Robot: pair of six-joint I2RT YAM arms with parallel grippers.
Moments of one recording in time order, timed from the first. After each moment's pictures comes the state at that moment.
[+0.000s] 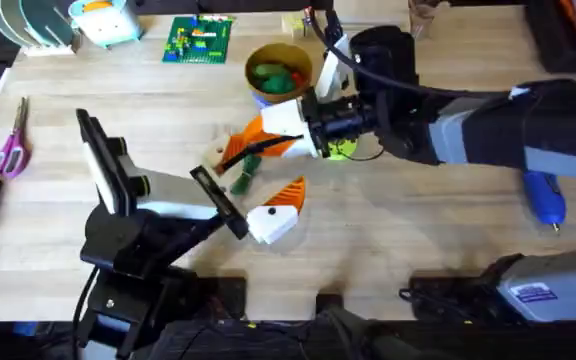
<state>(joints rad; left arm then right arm) -0.24 0.01 0.01 -0.06 0.66 -0.16 0.60 1.64 0.81 0.37 -1.00 1.18</state>
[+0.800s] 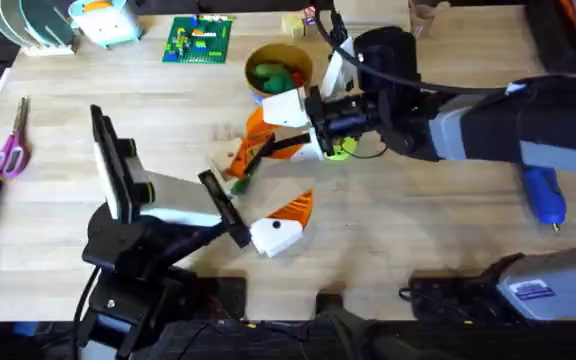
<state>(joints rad) -0.26 0.01 0.01 -0.06 0.74 -0.14 0.57 1.66 0.80 0.36 -1.02 1.17</state>
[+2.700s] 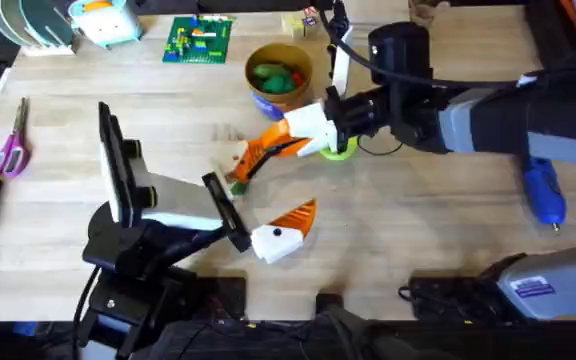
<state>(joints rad) -0.27 0.01 0.01 -0.06 0.80 -0.12 0.50 1.67 0.80 0.33 -1.26 0.95</state>
